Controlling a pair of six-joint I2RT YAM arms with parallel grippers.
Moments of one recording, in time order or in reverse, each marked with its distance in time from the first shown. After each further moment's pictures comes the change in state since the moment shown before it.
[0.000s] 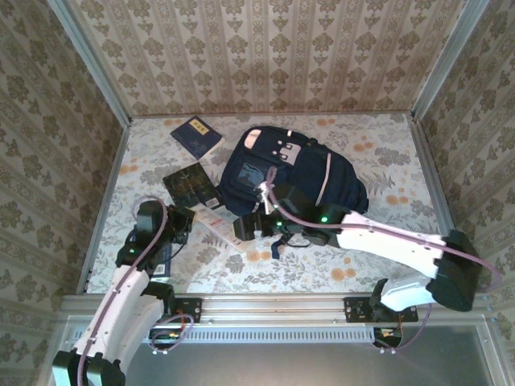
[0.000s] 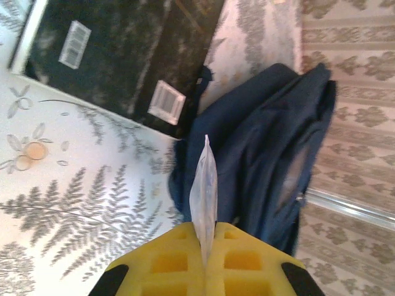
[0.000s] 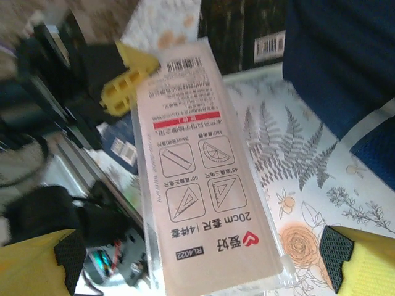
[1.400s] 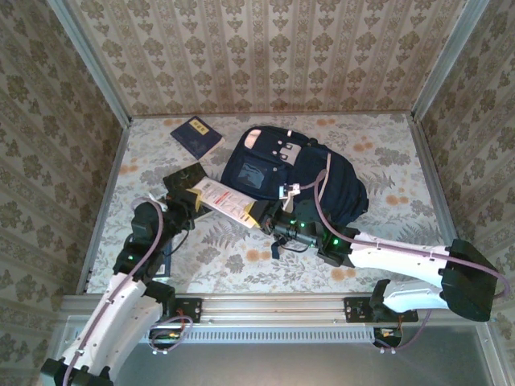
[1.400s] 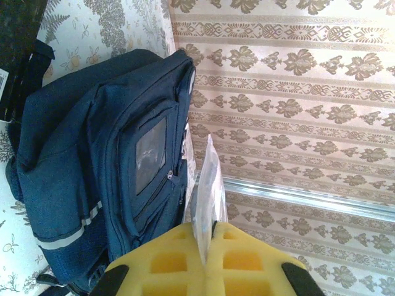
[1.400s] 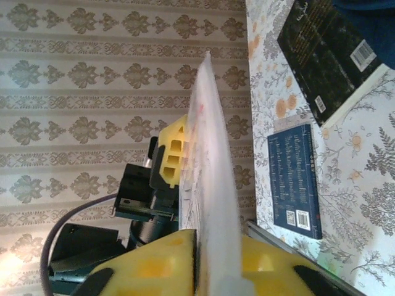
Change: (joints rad) left arm -0.147 -0.074 0.017 0.263 -0.096 -0.182; right arm 0.026 -0.092 -0.334 0.709 0.104 0.789
